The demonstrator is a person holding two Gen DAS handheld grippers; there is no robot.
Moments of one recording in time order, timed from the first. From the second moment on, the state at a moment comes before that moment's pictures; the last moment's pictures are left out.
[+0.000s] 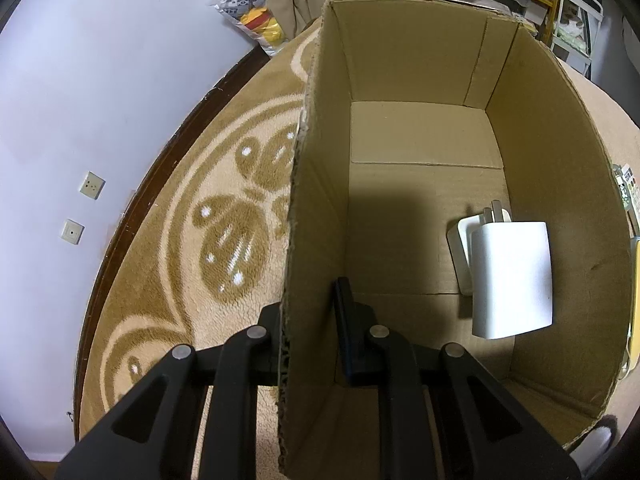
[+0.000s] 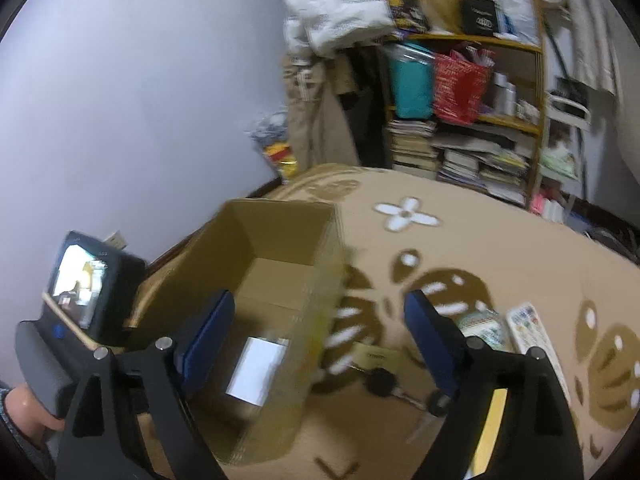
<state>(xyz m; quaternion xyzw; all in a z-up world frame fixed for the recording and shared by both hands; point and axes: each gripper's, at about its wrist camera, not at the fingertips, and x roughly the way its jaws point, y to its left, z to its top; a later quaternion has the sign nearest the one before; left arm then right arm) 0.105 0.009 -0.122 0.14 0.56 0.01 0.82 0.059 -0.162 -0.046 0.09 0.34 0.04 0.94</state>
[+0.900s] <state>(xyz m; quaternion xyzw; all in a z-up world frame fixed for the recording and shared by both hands) 0.106 0.010 -0.117 0.14 0.56 0.01 0.82 0.085 -0.203 -0.154 0.14 0.45 0.03 0.88</state>
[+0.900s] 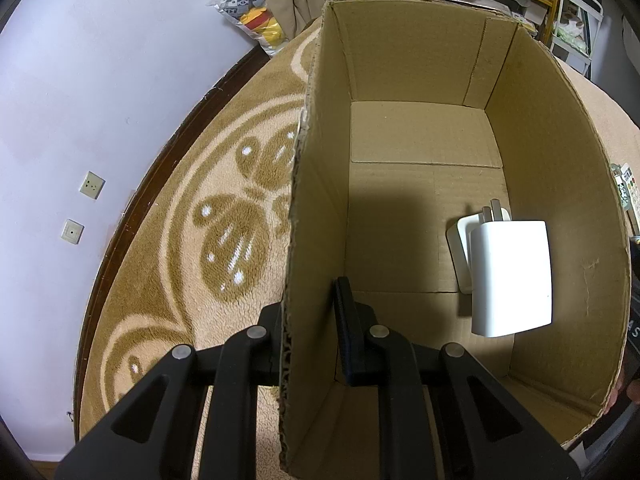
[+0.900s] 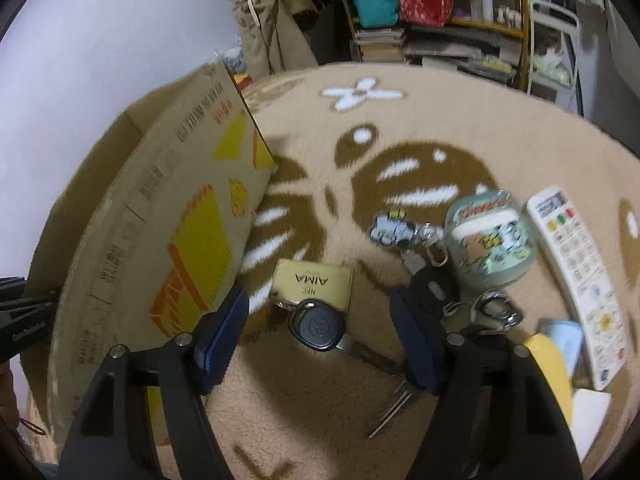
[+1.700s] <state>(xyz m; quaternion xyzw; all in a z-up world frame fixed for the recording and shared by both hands) 0.107 0.011 -0.116 0.14 0.56 0.01 0.82 0.087 -0.197 -0.157 0.09 0.46 -0.01 0.89</state>
